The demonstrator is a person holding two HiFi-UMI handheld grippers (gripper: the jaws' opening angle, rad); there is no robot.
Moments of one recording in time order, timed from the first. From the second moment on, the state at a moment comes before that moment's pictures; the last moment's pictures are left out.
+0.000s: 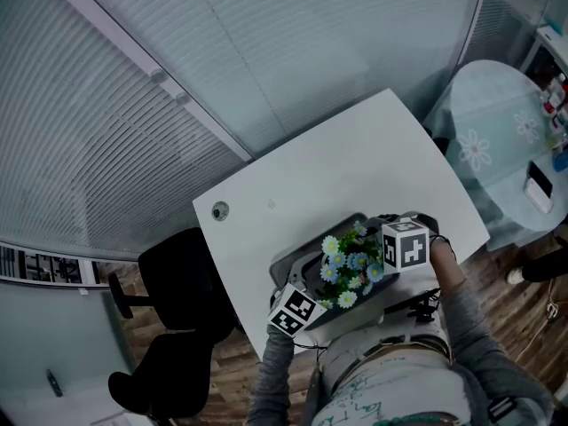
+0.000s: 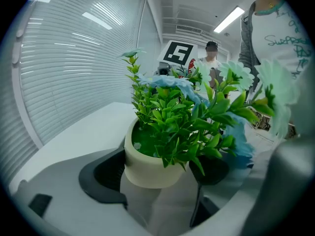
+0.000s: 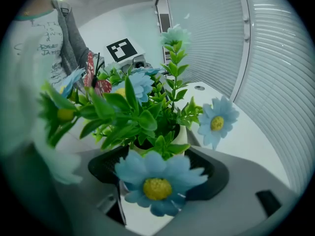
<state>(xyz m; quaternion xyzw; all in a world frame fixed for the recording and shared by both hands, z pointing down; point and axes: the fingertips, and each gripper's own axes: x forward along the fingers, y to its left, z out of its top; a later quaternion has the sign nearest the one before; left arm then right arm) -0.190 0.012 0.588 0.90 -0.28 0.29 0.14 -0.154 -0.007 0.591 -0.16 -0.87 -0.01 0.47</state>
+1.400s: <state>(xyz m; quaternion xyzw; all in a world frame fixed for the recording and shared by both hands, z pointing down) -0.185 0.014 0.626 0.90 -0.28 0.30 0.15 -0.149 -0.006 0.629 -0.16 -0.86 -0.01 0.49</state>
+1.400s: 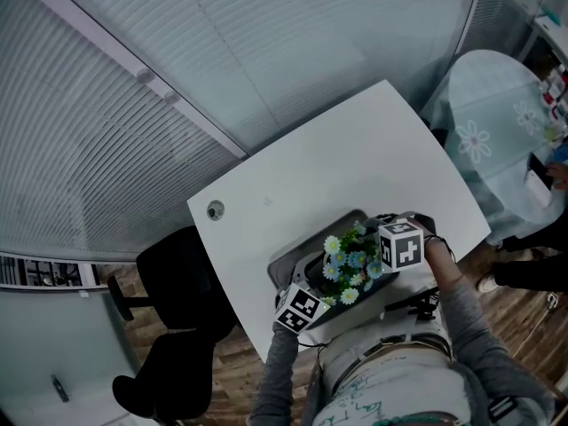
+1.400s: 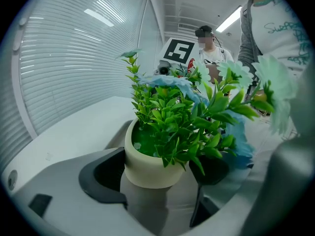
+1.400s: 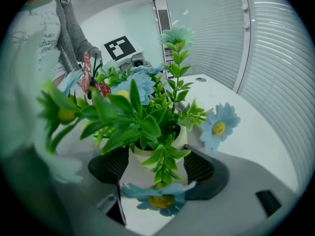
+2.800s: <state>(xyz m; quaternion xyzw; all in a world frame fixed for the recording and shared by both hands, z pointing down) -0.197 0.016 0.624 0.90 -0.31 0.28 0.17 -0.140 -0.012 0.629 -0.12 -0.89 0.02 0.43</state>
